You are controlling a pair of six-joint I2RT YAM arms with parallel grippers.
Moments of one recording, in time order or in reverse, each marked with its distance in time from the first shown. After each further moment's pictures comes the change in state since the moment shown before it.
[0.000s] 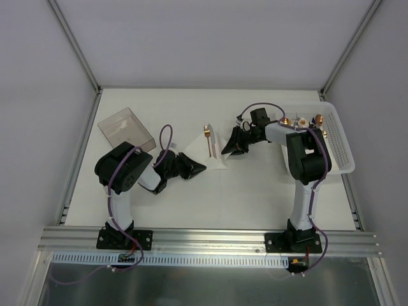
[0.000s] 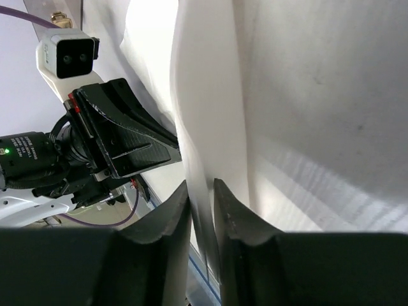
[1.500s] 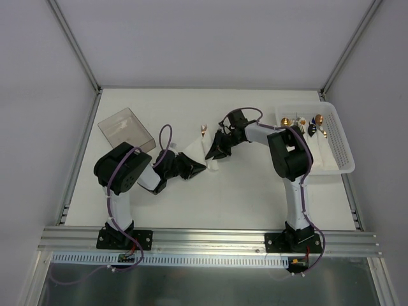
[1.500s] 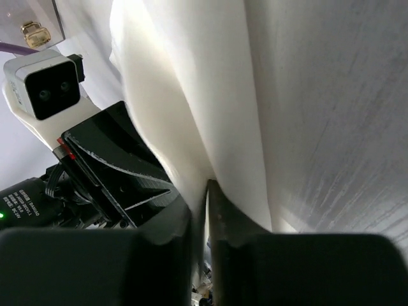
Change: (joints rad) left arm 0.000 -0.001 0.005 -0.009 -0.001 0.001; right arm 0.182 0.139 0.166 -0.066 0.070 0.208
